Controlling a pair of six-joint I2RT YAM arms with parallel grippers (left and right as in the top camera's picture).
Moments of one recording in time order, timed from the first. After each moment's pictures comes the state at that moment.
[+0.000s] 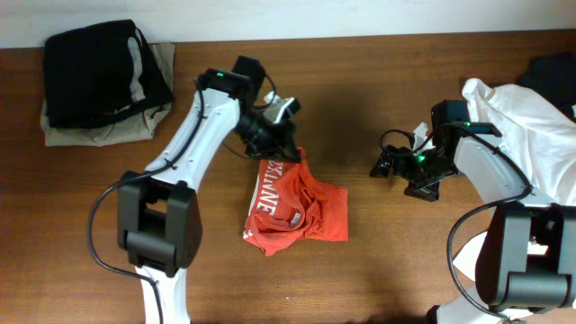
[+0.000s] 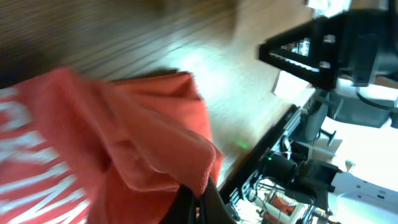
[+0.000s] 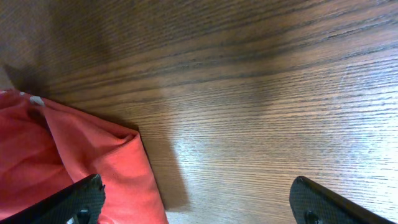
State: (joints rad) left arm -0.37 2.12 1.86 -1.26 0.76 -0.04; right arm -0.09 1.77 1.17 -0.91 -0.44 0.27
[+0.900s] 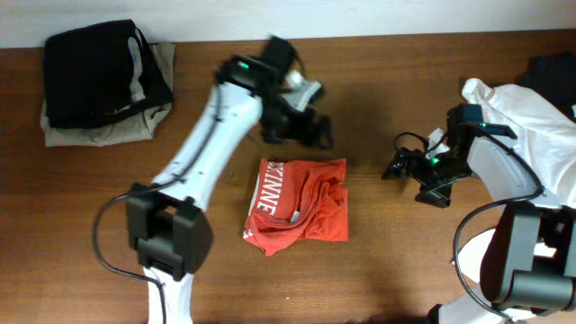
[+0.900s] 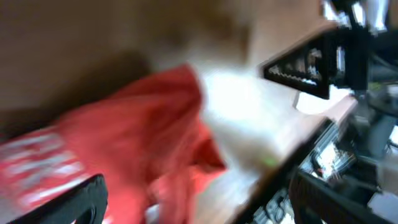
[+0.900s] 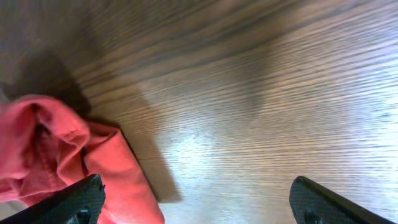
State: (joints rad) left arm -0.44 2.13 2.08 -1.32 0.55 -0.07; right arm -0.17 1.77 1.17 -0.98 -0.44 0.28
